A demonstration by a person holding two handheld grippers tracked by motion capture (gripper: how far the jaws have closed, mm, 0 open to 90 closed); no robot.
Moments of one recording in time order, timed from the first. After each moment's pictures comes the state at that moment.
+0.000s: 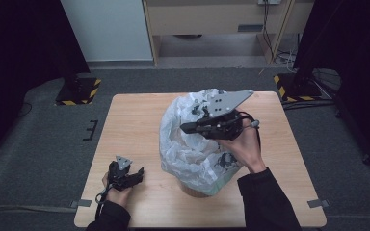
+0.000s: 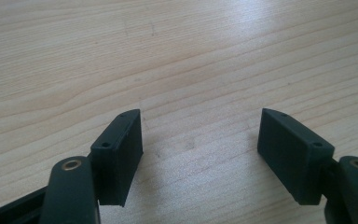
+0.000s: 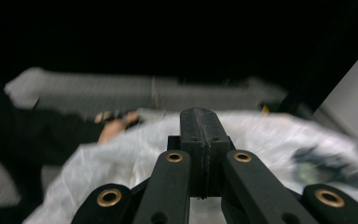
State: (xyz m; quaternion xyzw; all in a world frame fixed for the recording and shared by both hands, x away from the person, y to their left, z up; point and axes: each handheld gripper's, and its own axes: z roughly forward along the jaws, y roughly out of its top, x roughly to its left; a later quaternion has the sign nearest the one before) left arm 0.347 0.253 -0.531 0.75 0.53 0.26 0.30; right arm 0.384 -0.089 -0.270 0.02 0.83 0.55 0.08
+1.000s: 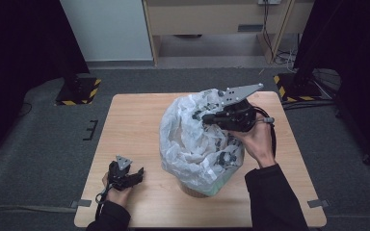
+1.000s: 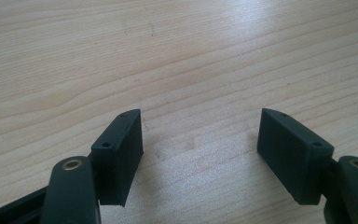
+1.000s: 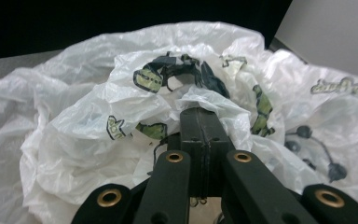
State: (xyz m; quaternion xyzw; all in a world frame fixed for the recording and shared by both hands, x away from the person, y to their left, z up) left arm 0.347 0.254 -0.531 0.75 0.53 0.26 0.30; right arm 0.413 -0.124 -0.287 0.15 0.86 0.48 0.11
